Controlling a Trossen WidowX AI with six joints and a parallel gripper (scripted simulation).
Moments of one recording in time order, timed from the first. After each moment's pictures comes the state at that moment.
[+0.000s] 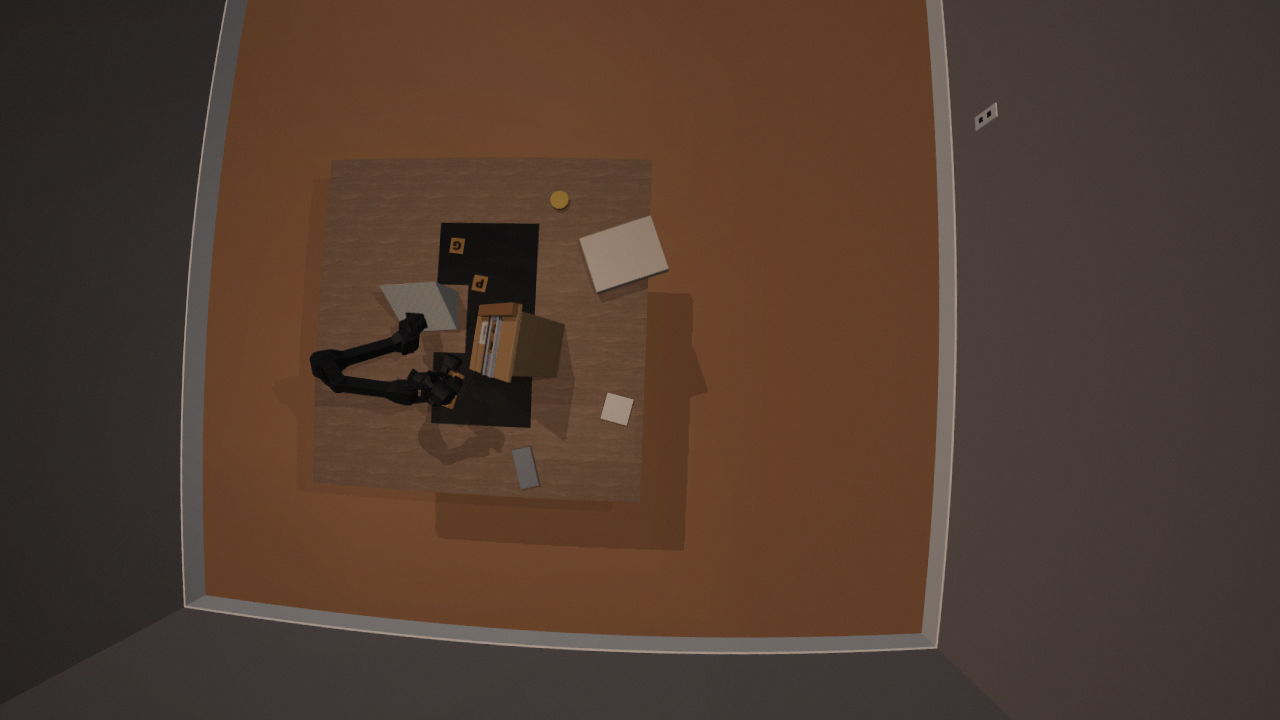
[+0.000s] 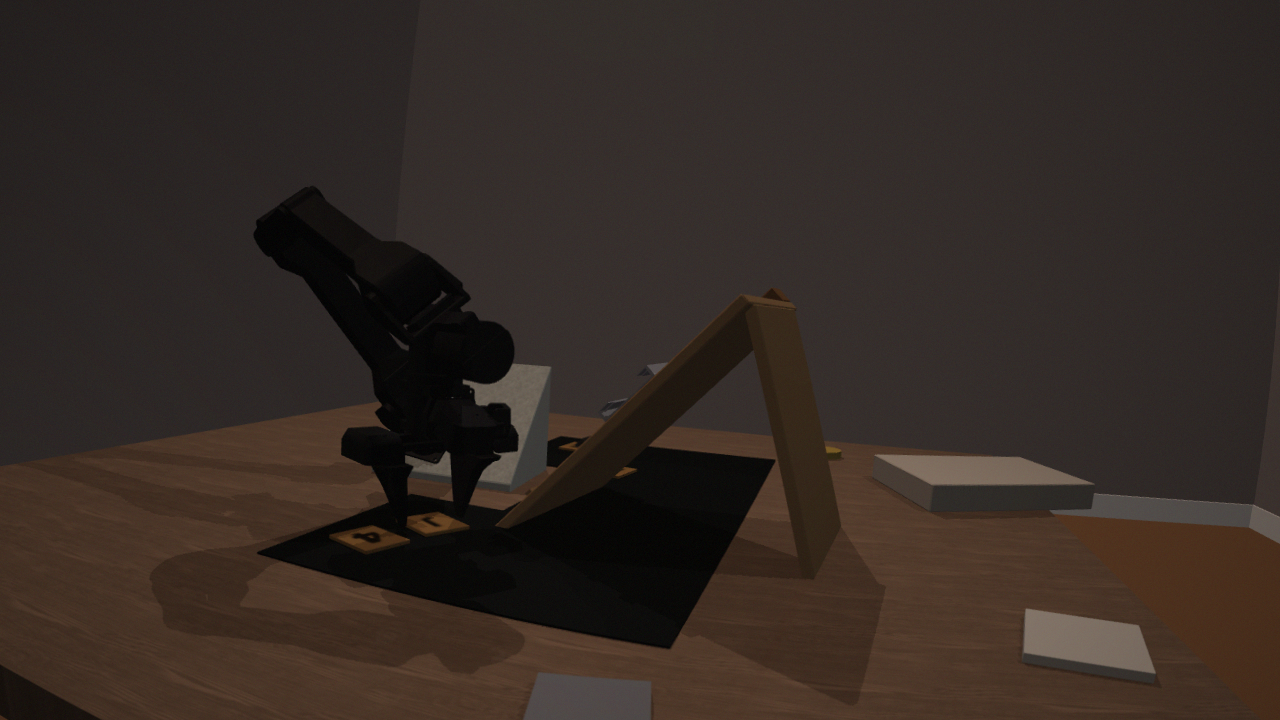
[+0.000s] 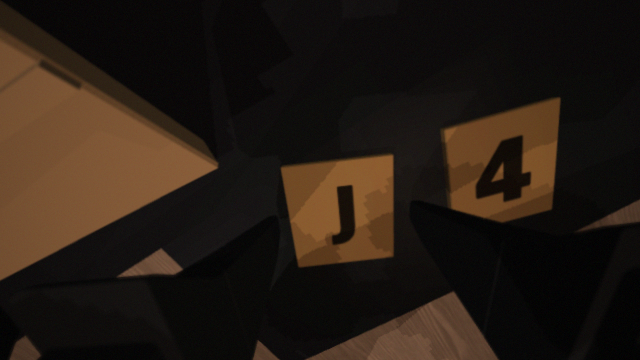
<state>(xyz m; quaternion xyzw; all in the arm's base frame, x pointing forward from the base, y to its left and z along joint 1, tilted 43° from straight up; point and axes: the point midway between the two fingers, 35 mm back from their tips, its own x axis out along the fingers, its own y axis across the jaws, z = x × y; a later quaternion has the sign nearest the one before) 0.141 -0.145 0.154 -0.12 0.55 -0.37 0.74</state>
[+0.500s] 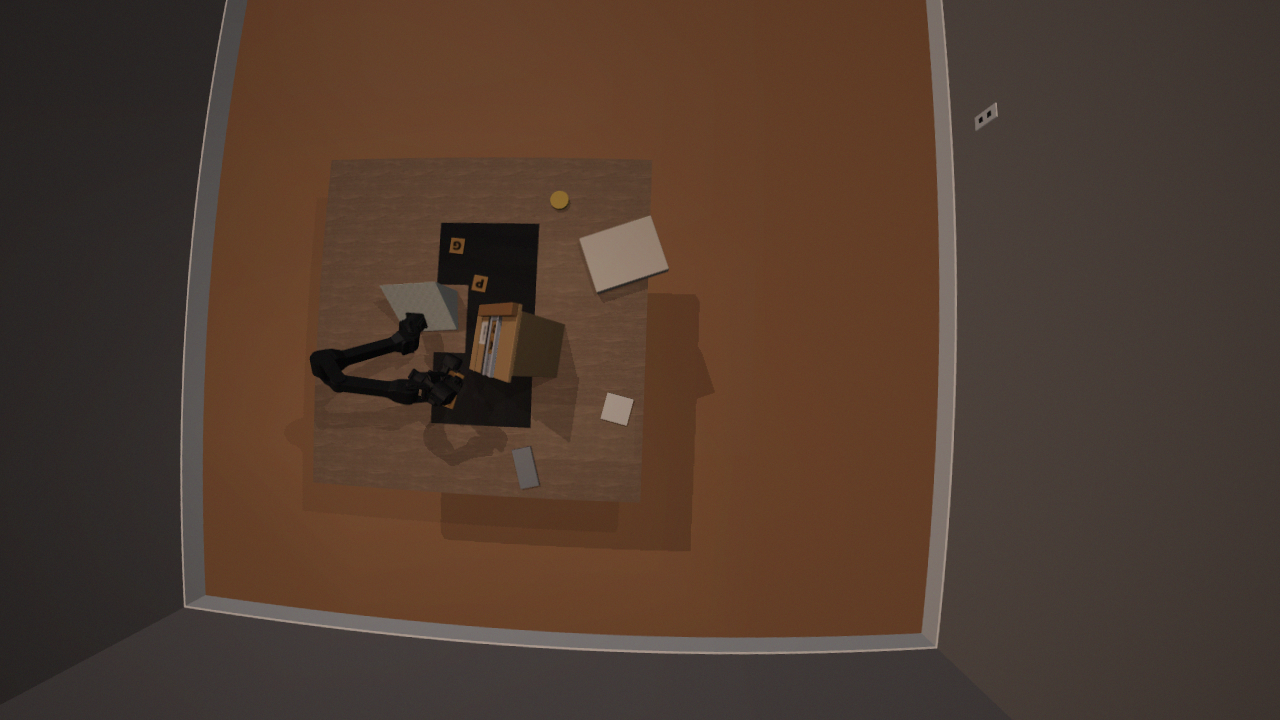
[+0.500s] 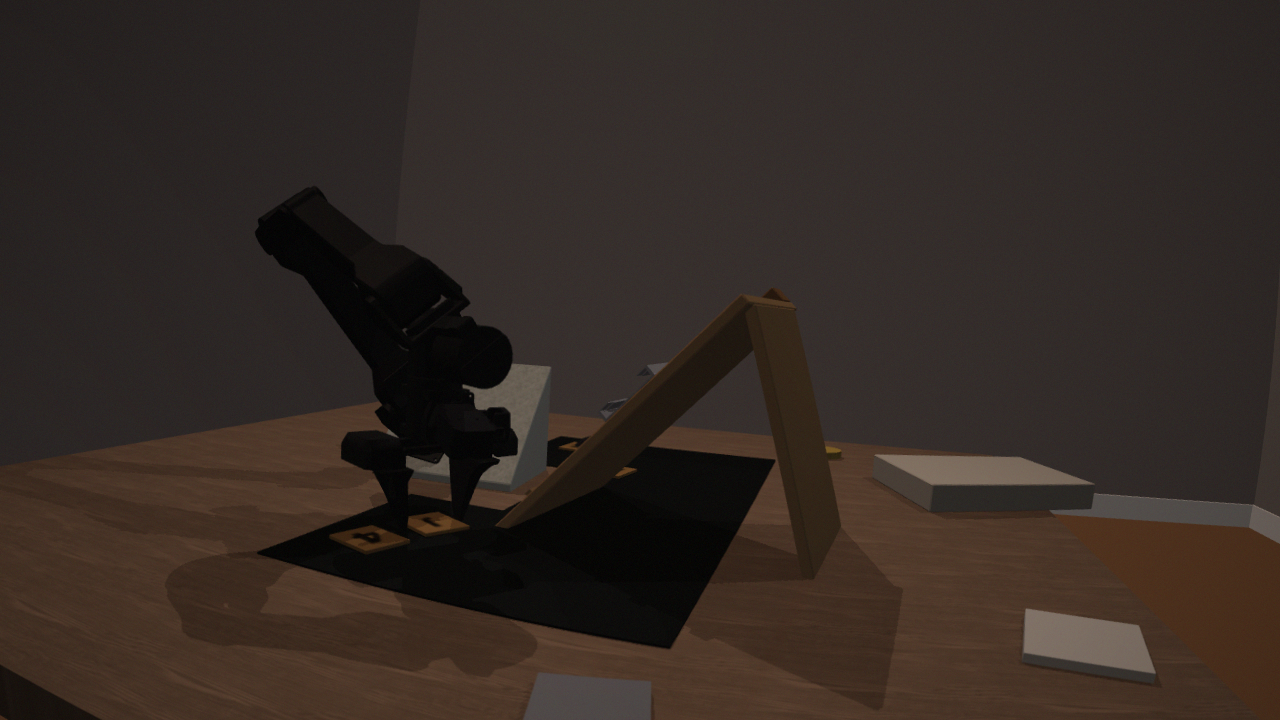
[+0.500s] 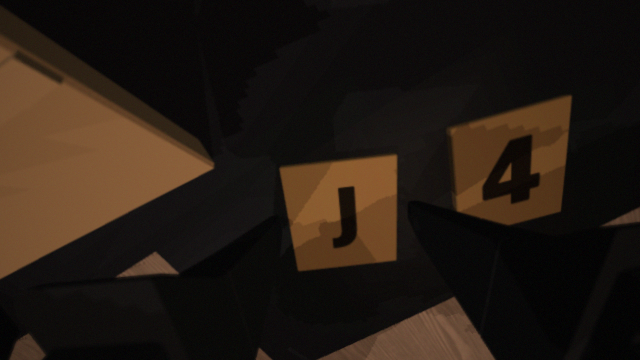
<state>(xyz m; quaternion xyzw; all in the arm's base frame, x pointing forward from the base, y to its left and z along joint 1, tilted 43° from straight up) 0.141 -0.148 0.150 -0.12 0.55 -0.37 0.74</state>
